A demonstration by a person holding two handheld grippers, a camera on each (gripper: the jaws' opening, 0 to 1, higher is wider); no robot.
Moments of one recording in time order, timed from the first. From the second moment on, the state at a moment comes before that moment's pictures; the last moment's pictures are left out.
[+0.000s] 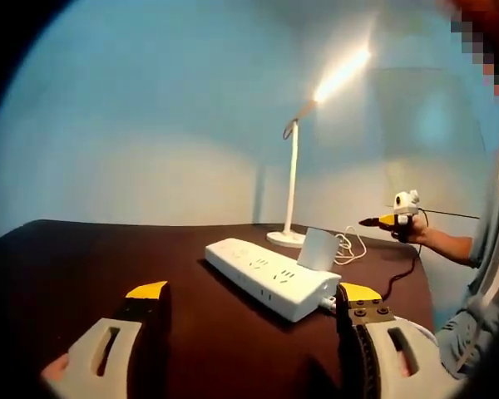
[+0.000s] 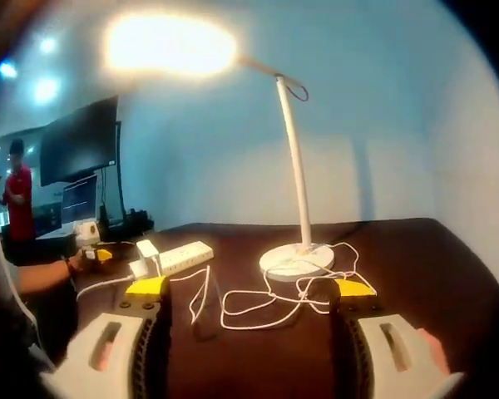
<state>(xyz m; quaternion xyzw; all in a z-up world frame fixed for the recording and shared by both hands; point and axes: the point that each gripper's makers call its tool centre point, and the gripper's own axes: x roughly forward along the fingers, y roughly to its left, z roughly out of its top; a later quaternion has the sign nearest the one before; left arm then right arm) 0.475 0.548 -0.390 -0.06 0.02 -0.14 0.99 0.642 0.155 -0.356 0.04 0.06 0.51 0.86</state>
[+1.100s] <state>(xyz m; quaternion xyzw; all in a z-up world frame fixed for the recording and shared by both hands) 0.473 0.547 -0.385 -0.04 0.01 -0.15 0.99 0.645 0.147 -0.388 0.04 0.05 0.49 0.87</state>
